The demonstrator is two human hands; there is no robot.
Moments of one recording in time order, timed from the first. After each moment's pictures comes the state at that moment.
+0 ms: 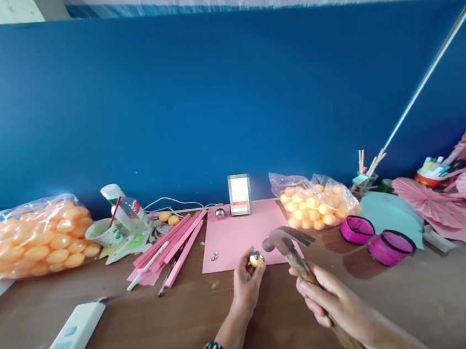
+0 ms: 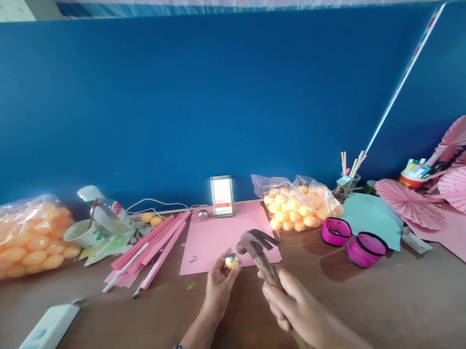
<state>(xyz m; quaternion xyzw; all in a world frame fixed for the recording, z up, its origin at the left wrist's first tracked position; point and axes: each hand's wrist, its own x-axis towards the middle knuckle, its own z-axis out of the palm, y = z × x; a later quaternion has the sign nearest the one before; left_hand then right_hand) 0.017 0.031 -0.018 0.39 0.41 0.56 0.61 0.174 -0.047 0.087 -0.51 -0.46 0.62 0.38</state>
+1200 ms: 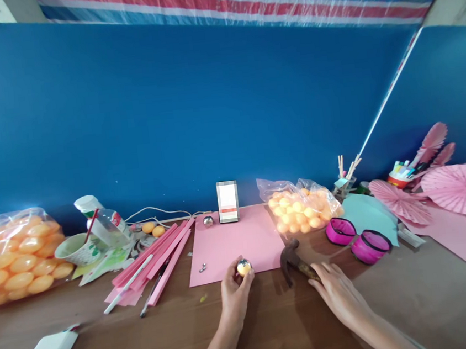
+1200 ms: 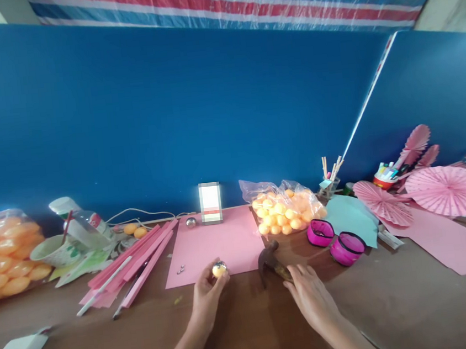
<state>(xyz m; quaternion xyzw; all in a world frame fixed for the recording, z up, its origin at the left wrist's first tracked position) 0.014 0.033 -0.023 0.38 0.44 0.55 0.61 0.259 -0.029 -0.008 -0.67 -0.73 -0.06 0.13</state>
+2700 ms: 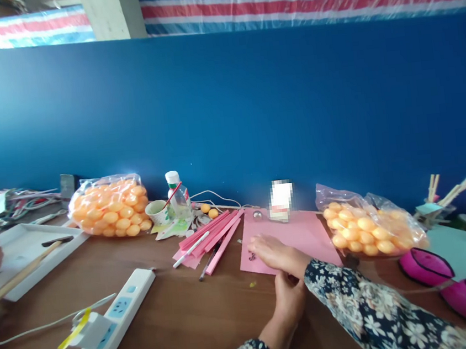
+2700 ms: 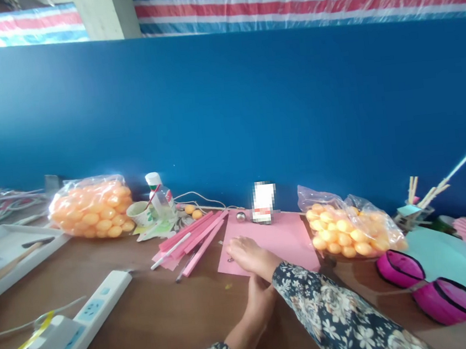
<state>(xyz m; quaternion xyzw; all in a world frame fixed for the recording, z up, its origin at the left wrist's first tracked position) 0.017 0.024 0.008 0.34 0.37 0.62 0.61 0.021 0.116 0.048 -0.38 -0.92 0.10 0.01</state>
